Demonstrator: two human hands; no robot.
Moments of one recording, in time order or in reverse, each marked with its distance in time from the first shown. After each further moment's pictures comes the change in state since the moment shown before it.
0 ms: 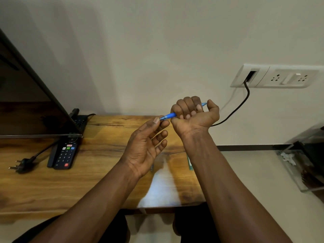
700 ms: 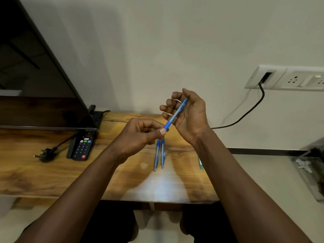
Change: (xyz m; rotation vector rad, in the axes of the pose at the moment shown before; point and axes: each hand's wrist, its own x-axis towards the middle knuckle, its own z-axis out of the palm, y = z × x) left_hand -0.009 0.049 -0.048 0.889 -0.093 0.196; right_hand -0.008 0.022 0.009 -0.805 -0.158 0.190
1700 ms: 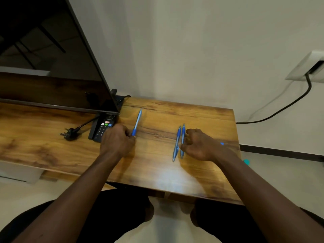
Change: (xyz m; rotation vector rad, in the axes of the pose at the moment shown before) left_hand -0.025 -0.103 -0.066 0.850 0.525 -0.333; right_hand -0.009 0.078 -0.050 -1.710 -0.268 0.262
